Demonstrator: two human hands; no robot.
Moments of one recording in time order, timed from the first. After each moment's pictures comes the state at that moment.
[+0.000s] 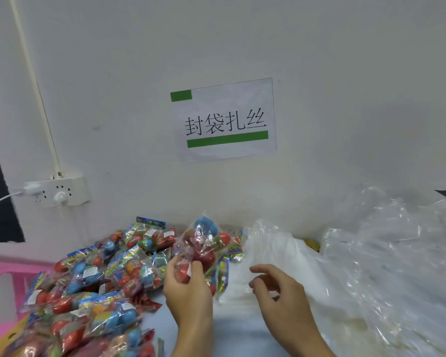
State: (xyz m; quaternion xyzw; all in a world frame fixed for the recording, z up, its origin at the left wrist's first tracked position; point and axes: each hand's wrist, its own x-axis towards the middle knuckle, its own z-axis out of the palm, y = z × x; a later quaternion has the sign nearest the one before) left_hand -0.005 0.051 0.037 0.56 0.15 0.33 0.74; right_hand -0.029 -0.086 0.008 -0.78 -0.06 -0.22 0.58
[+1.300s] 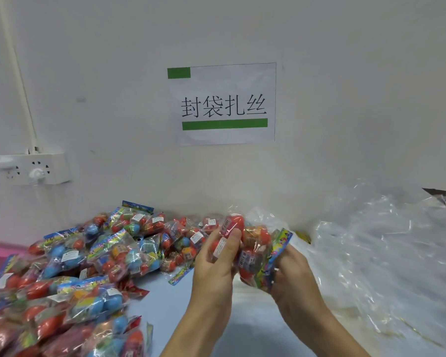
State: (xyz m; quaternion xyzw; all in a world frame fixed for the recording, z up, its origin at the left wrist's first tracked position) left_hand -0.012 0.030 0.043 0.49 -0.09 0.06 0.86; right_hand -0.032 -0.089 0.036 -0.57 -0.10 -0.11 0.81
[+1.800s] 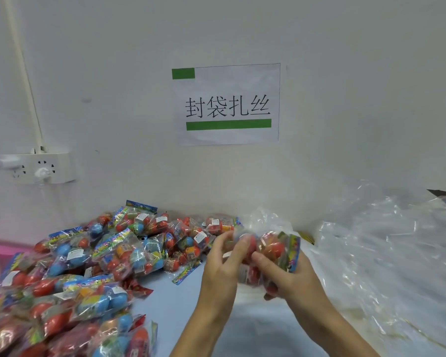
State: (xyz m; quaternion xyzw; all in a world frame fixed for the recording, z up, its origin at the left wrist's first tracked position) left_hand -0.014 0.037 0.037 0.65 -0.12 0.07 0.75; right_hand -0.037 -0.092 0.034 -0.68 -0.08 -0.13 0.71
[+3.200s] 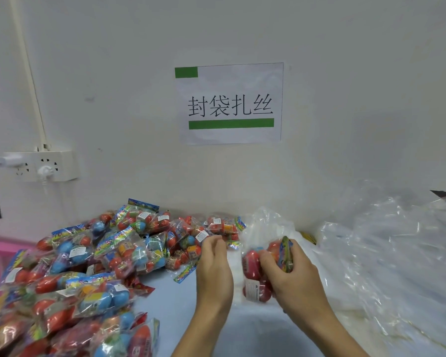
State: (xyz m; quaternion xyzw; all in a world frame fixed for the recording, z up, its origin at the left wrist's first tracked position) left_hand 0.000 0.037 0.027 0.69 -0.03 0.17 0.71; right_hand -0.032 -0.089 0.028 -0.77 -0.02 -0.25 0.59
